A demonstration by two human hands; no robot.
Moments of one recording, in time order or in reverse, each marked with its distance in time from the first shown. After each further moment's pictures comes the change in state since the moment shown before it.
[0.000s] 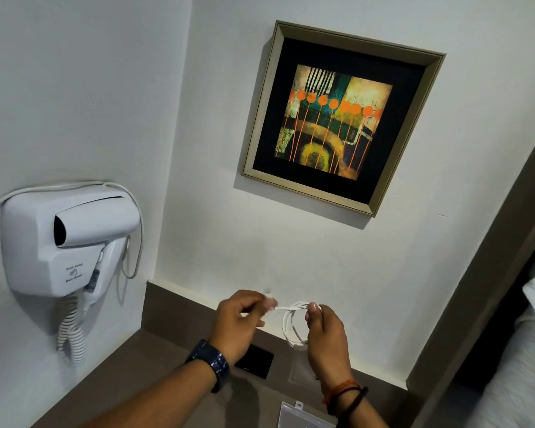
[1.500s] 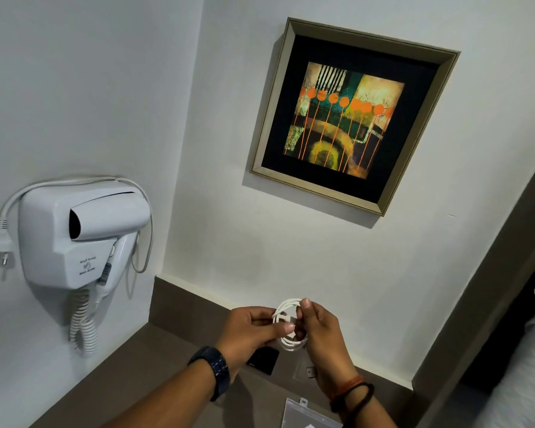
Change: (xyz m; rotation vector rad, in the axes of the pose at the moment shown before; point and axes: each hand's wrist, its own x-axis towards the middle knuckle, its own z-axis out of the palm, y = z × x) left_hand -0.019 0.002 -0.006 -0.294 -0.240 -0.327; right_hand -0.006 -0.007 0.007 0.425 -0.267 0.045
